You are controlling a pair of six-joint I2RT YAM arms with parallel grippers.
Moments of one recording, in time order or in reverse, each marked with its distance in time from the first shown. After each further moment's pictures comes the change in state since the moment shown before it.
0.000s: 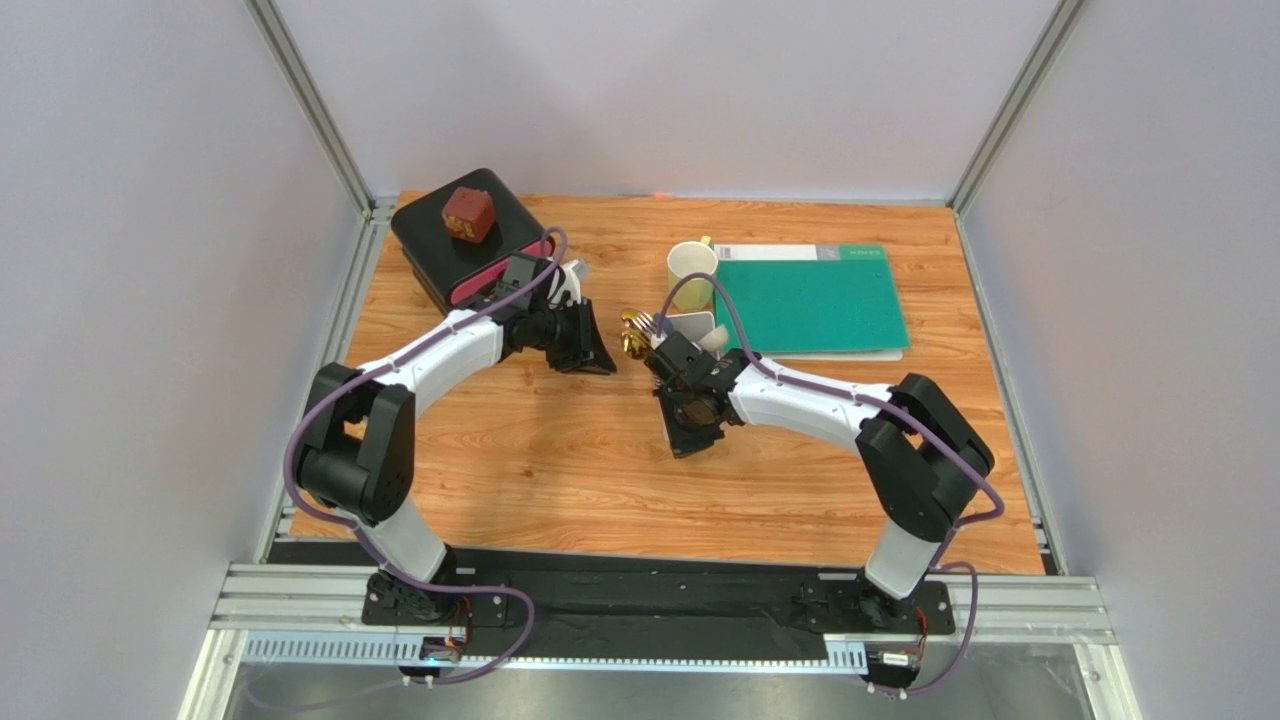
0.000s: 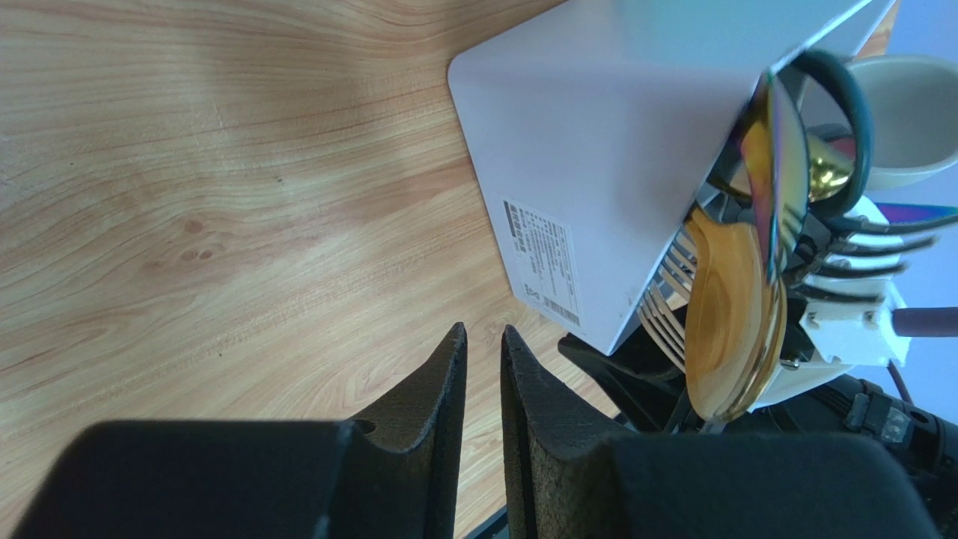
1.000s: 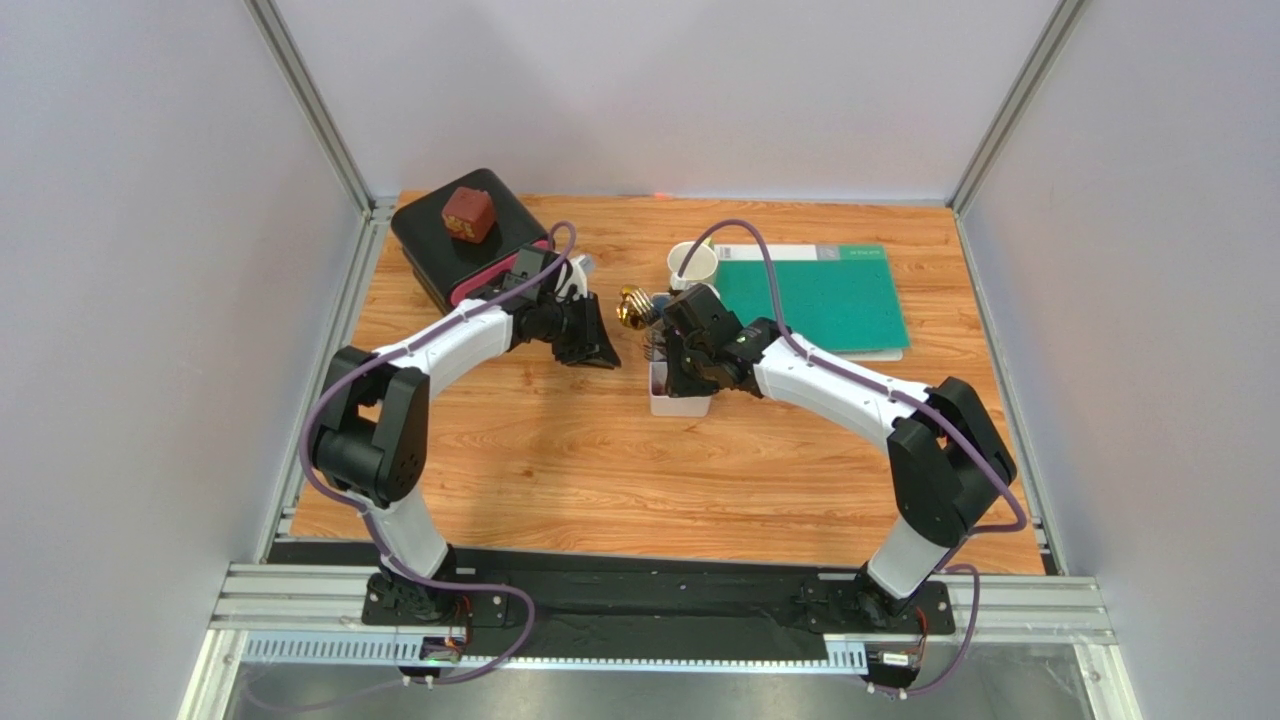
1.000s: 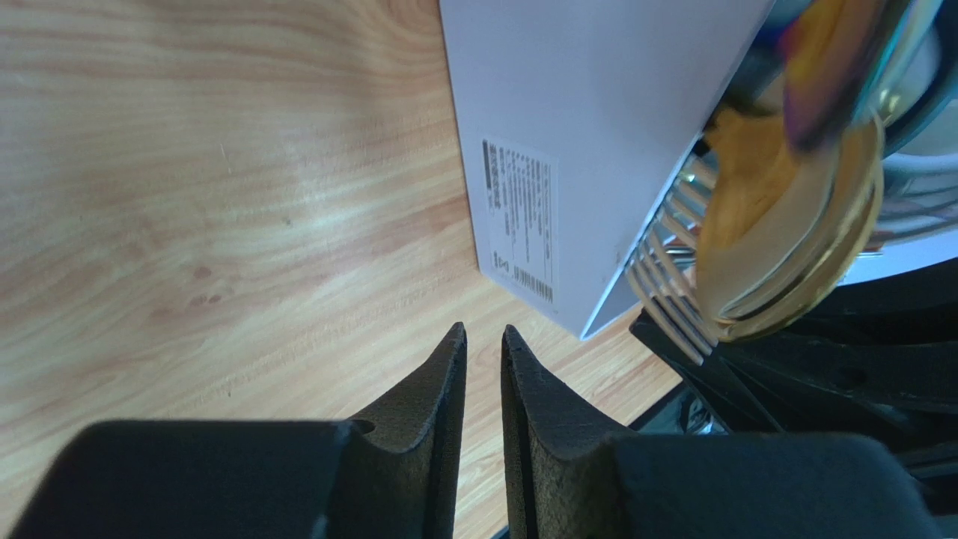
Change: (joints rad) left arm -0.002 0.073 0.056 -0.005 -0.001 0.011; right arm -0.096 -0.051 0.108 0.112 0.038 0.015
